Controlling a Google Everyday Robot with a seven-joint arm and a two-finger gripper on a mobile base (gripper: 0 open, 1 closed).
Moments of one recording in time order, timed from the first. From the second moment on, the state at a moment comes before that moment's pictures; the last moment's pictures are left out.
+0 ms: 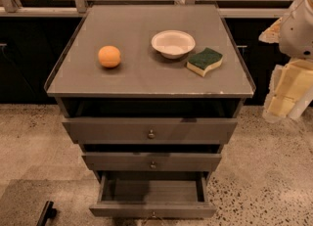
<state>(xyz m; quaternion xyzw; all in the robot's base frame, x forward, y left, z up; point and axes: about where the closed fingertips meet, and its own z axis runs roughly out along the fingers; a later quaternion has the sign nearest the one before) 0.438 -0.217 0.976 -0.60 0.78 -0.03 0.16</state>
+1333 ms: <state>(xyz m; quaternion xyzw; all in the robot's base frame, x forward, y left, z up) 0.385 -0.140 0.784 -0.58 0.75 0.18 0.28</state>
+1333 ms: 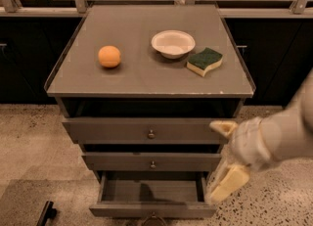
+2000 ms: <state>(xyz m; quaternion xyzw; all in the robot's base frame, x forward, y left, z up) 0.343 -0.086 0.632 -0.51 0.75 0.31 0.27</state>
